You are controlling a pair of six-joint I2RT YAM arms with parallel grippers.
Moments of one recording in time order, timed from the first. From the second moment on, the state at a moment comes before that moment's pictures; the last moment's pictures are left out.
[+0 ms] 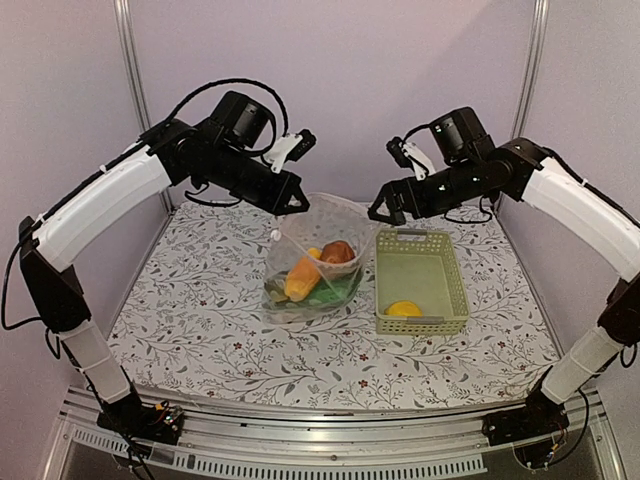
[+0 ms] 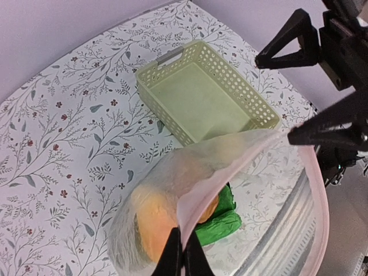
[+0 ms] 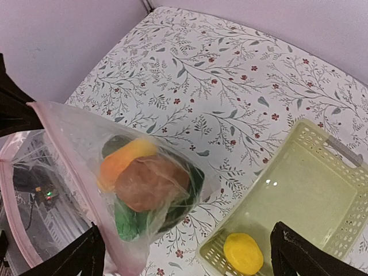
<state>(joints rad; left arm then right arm) -0.80 1.72 1.92 -0.96 0.17 -0.13 0.72 1.61 1.75 -0.87 -0.18 0.18</state>
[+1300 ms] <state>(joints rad) -0.80 1.72 1.89 -0.96 0.15 -0.16 0.55 1.89 1.31 -0.90 -0.28 0.18</state>
